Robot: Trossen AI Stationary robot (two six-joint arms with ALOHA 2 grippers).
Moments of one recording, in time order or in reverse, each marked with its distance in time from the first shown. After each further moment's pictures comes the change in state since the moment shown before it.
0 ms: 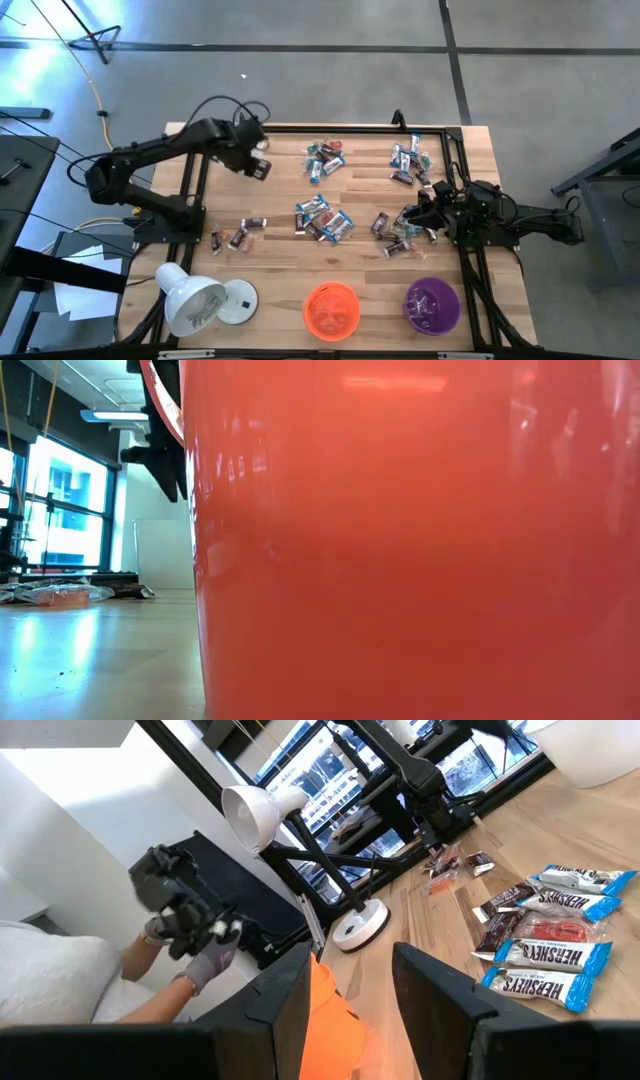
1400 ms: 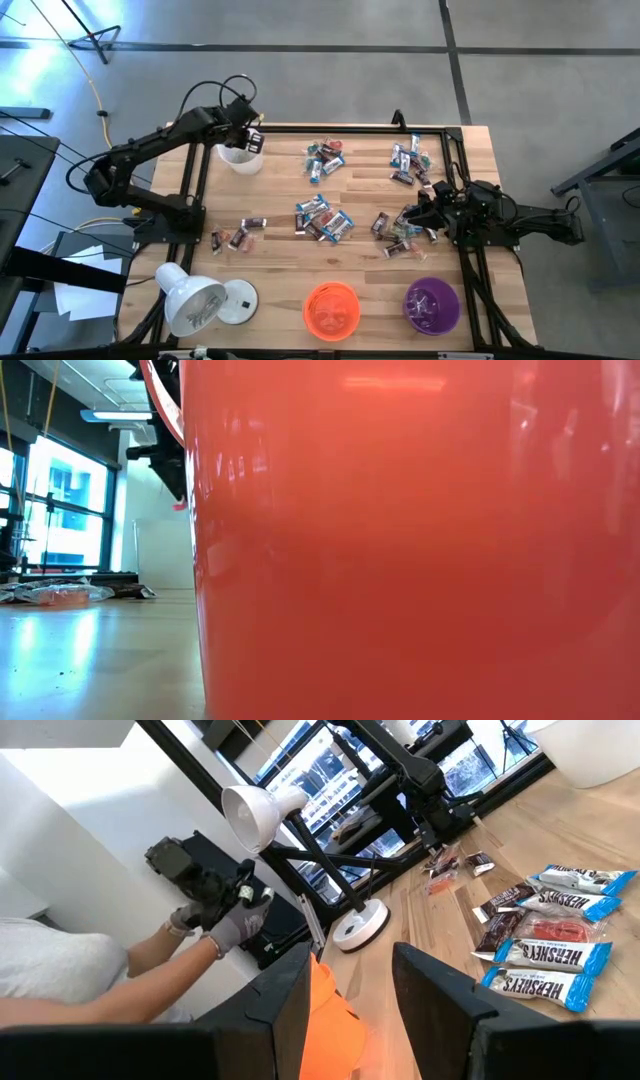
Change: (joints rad) left arm 0.194 0.000 0.000 0.163 -0.305 0.133; right arm 0.000 0.000 0.000 0.000 0.000 0.000
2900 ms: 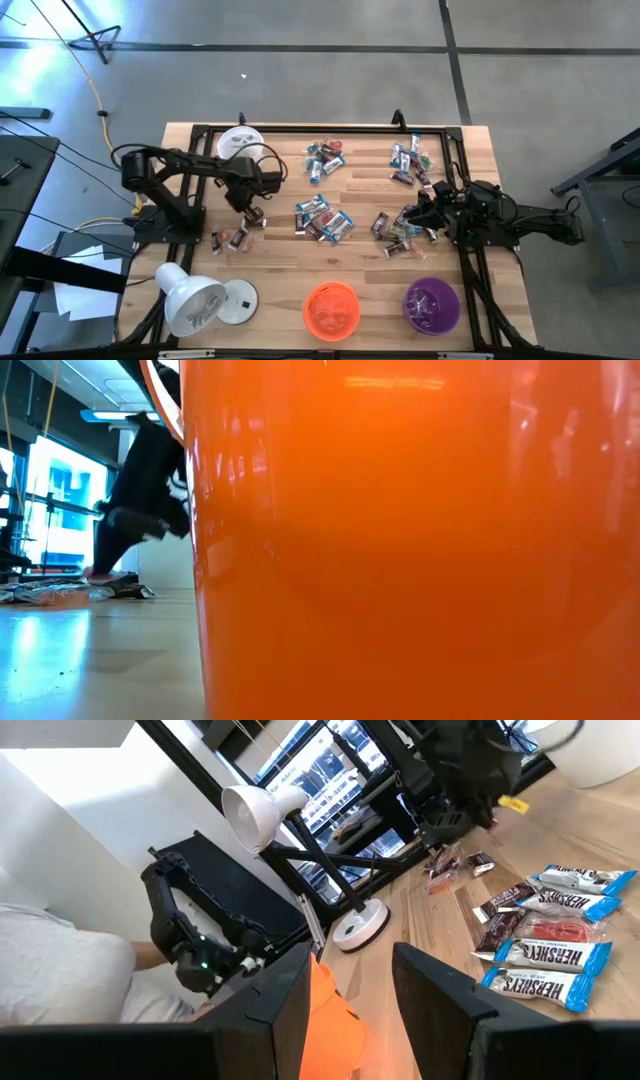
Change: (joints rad) left arm -0.418 0.283 -0.258 -0.152 0.284 -0.009; right arm 0.000 0.000 0.000 0.000 0.000 0.000
